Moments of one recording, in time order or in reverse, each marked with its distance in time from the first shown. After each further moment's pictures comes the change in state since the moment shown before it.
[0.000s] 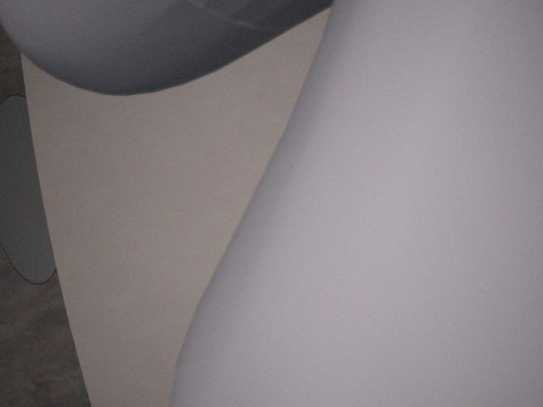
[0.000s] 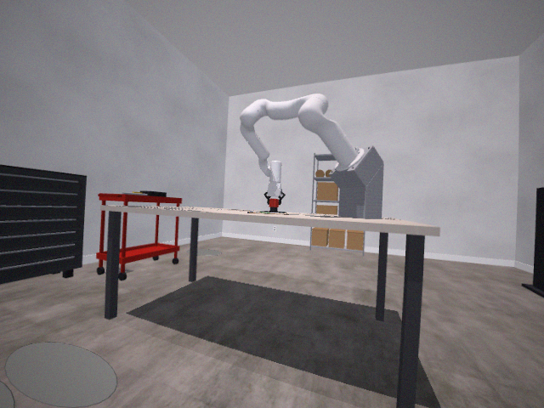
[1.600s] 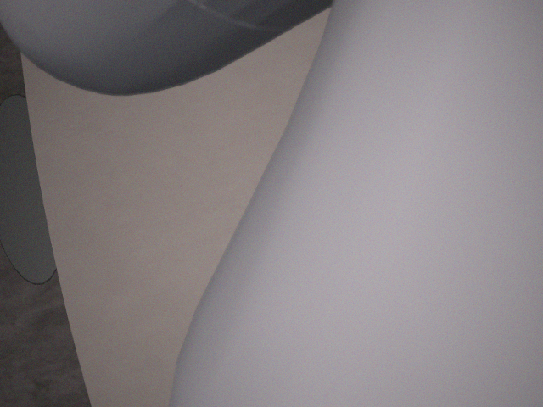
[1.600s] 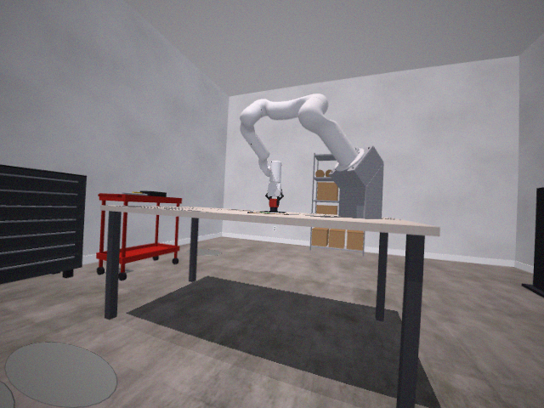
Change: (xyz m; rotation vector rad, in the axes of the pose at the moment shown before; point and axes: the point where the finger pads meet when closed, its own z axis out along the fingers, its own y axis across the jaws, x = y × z) arm 0.000 0.000 0.000 0.000 0.000 0.000
